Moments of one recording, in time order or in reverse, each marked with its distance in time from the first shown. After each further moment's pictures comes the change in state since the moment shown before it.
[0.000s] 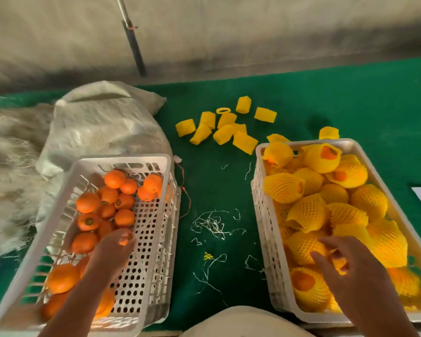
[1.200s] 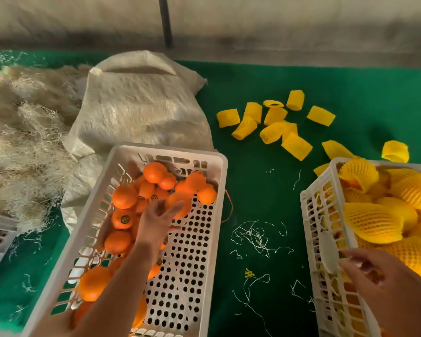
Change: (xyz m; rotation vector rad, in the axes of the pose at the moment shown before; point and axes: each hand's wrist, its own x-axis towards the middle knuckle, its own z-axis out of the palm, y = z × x) left_hand 0.079 0.013 -0.030 -0.924 -0.098 -0.241; right_hand 0.066 -0.087 0.089 -0.082 -0.136 0.010
